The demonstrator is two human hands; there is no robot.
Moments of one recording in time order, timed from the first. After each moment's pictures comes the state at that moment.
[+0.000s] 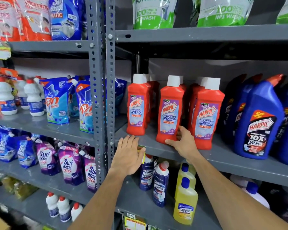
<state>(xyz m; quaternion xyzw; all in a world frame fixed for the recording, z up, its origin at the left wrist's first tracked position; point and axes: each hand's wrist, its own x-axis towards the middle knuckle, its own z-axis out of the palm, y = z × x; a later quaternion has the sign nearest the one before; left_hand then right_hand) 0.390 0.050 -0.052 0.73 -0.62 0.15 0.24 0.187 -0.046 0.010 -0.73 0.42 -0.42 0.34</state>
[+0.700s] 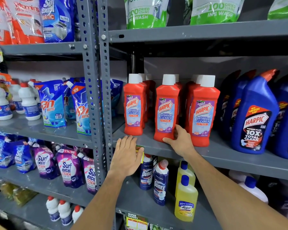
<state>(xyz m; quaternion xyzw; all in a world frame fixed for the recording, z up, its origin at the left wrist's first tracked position) 0.388 0.052 -0.051 0.73 -0.62 0.15 0.24 0.192 -0.050 0.007 -0.74 0.43 -0.41 0.32</state>
